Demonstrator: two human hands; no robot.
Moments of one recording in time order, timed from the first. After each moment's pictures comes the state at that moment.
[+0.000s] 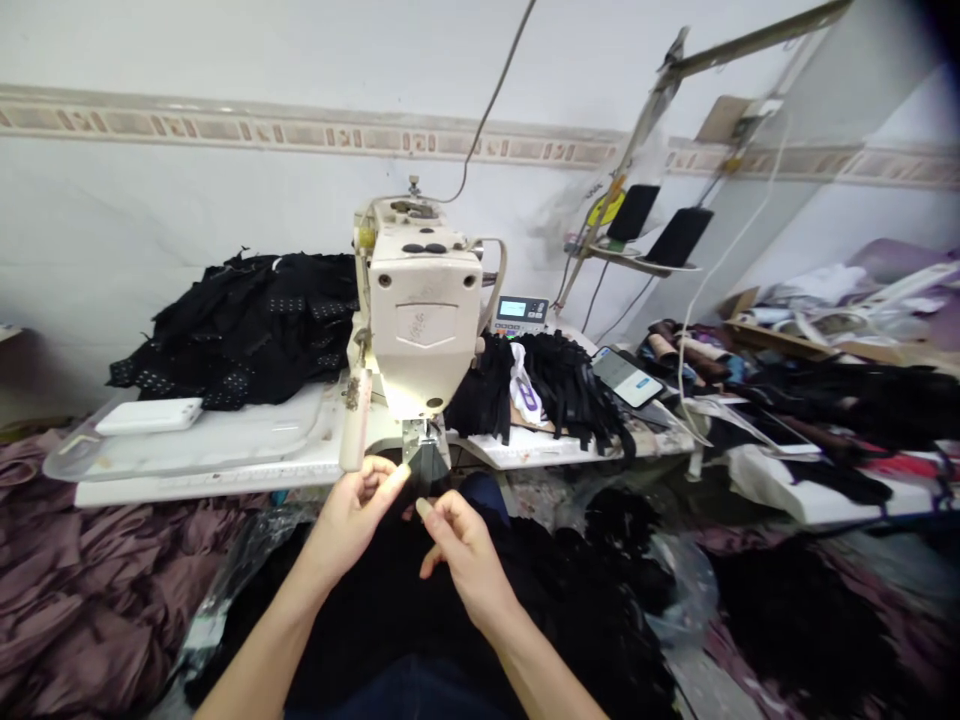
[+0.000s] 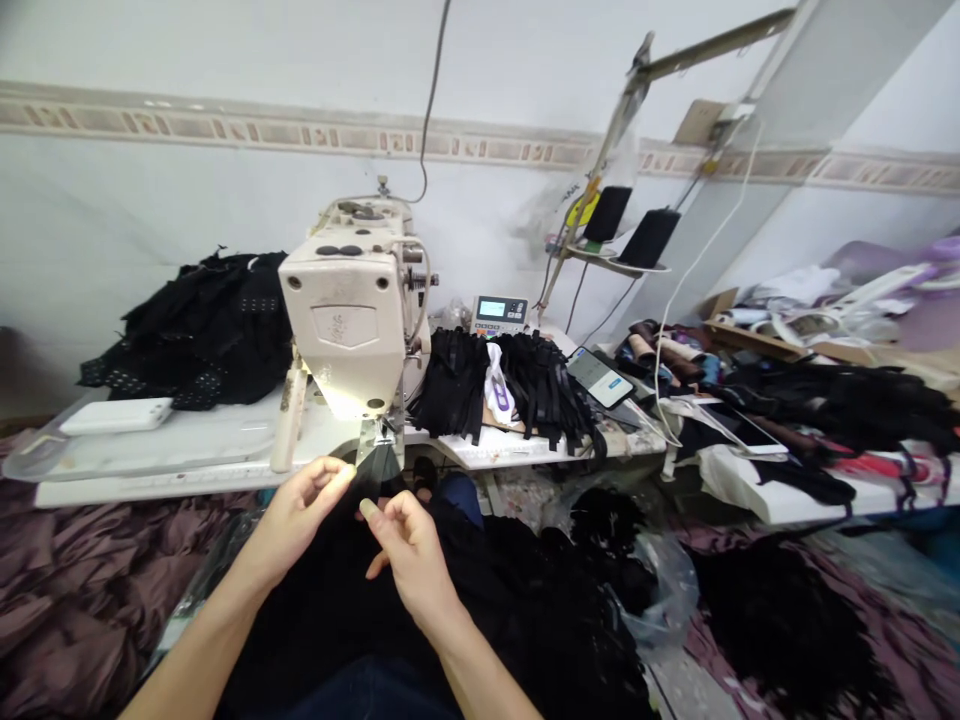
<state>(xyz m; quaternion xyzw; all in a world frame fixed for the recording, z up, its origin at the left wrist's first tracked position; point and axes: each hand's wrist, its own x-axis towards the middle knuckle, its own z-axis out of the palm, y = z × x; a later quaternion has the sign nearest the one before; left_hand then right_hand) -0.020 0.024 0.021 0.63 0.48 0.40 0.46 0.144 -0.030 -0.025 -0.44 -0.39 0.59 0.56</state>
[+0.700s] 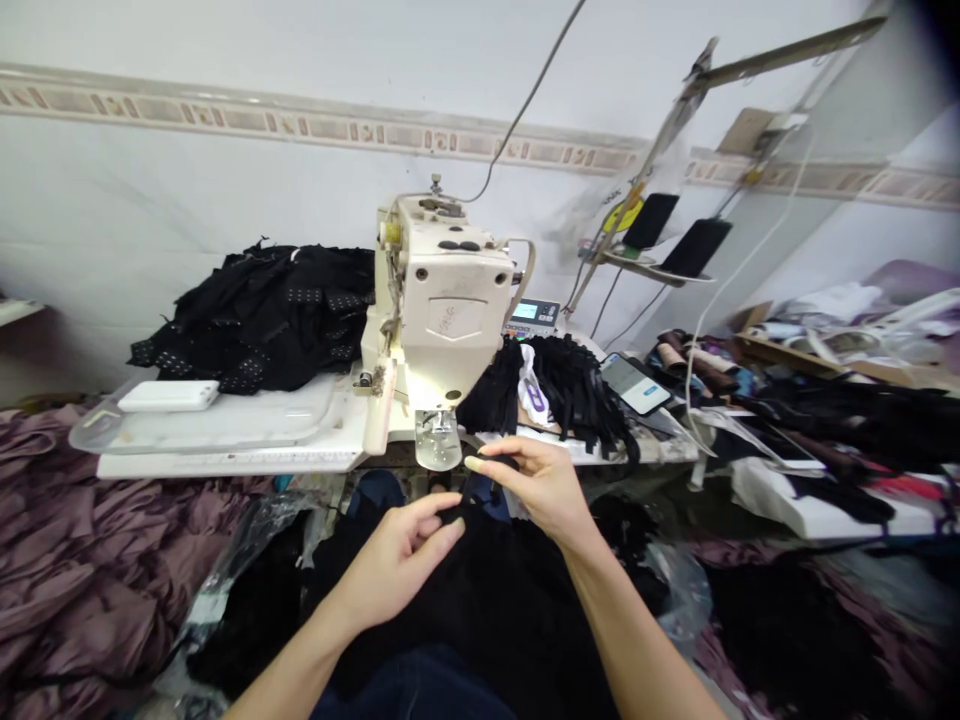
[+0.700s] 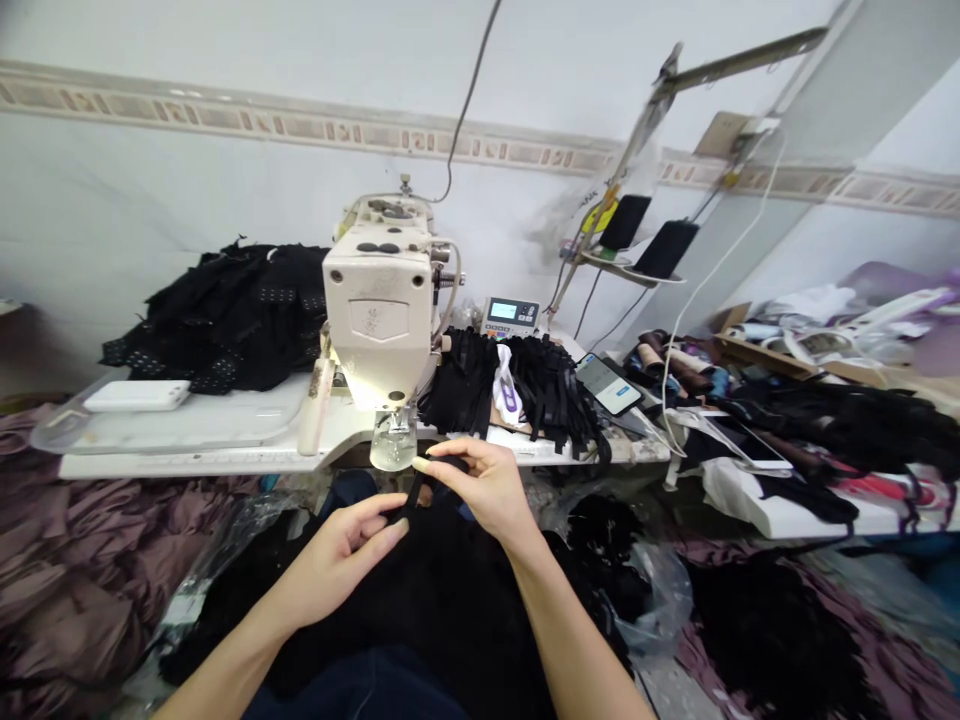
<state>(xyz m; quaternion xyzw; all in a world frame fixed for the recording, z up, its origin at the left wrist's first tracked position) 0.002 -0.026 0.014 0.65 0.39 0.31 0.58 0.230 0.008 0.032 -0.47 -0.55 0.39 0.57</state>
